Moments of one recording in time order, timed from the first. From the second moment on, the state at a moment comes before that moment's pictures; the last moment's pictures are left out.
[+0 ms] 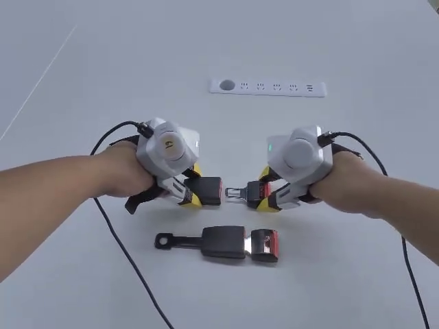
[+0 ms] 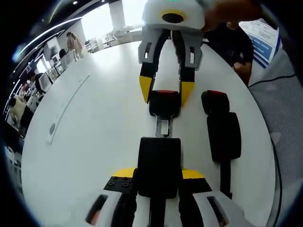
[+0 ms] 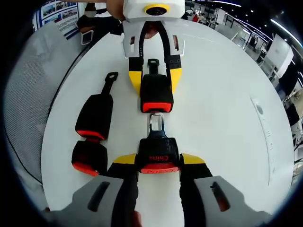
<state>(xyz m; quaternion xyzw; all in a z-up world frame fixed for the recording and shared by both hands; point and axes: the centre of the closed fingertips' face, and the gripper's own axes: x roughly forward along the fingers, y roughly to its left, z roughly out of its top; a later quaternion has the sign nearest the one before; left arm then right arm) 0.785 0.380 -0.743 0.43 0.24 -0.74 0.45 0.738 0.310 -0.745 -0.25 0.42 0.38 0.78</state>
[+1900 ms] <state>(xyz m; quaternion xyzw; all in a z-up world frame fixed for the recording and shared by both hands) 0.784 0.378 -0.742 0.41 0.23 -0.76 0.45 0.759 0.339 -0.742 -0.26 0.42 0.39 0.77</state>
